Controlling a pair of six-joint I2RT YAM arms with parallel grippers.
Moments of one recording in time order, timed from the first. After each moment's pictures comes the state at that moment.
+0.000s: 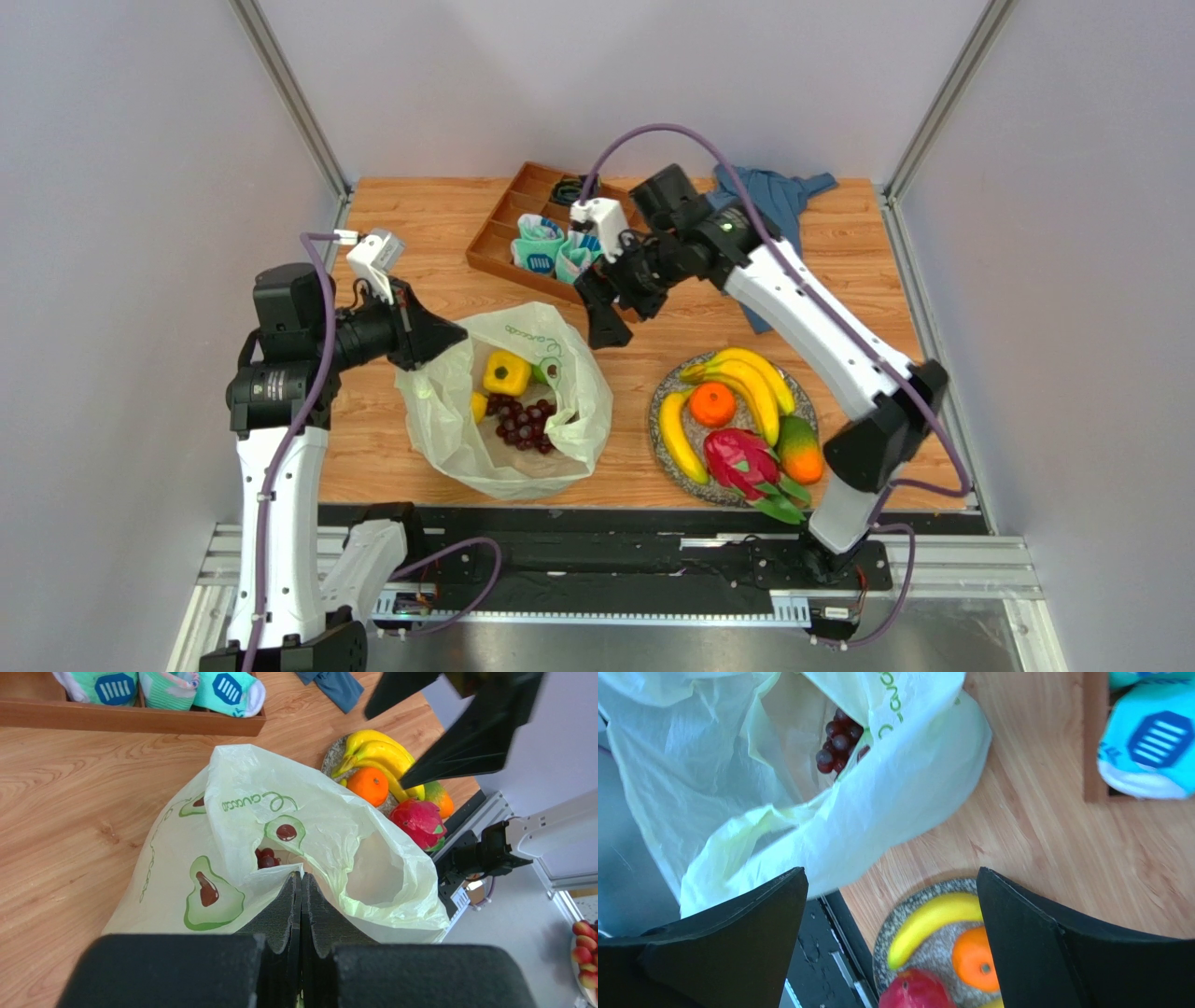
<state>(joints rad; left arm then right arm) 0.10 0.86 1.17 -0.86 0.87 -0.05 0.68 1.69 1.90 -1.11 -0.45 -0.17</state>
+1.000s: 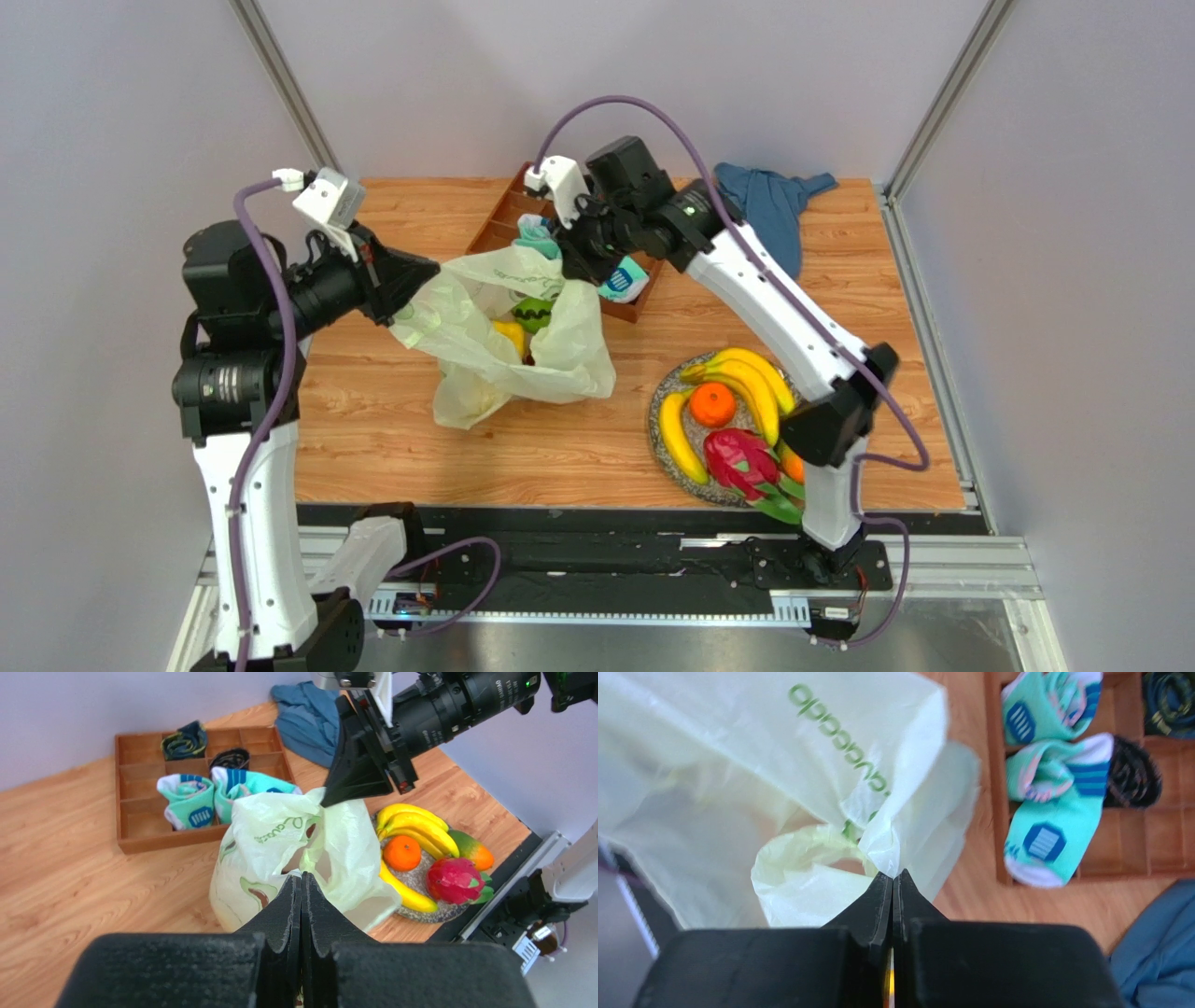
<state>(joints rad) 0.10 0.96 1.53 -0.83 0.80 -0.01 0.76 1.99 2.30 -1.02 -0.26 -0.21</state>
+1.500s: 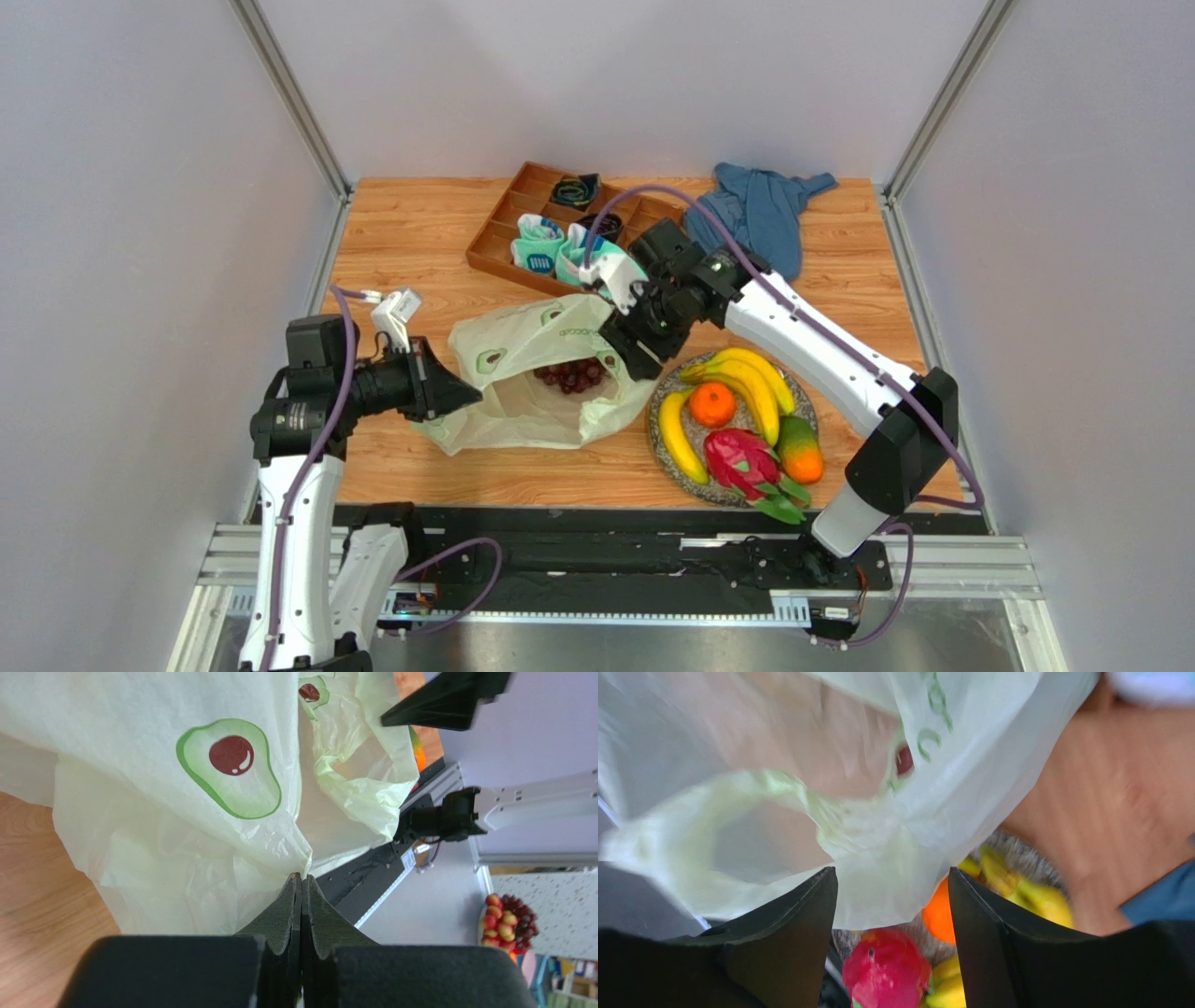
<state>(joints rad) 0.10 0.72 0.94 -0.99 0.91 -0.13 0.74 1.63 1.57 -1.07 -0.22 -0.25</state>
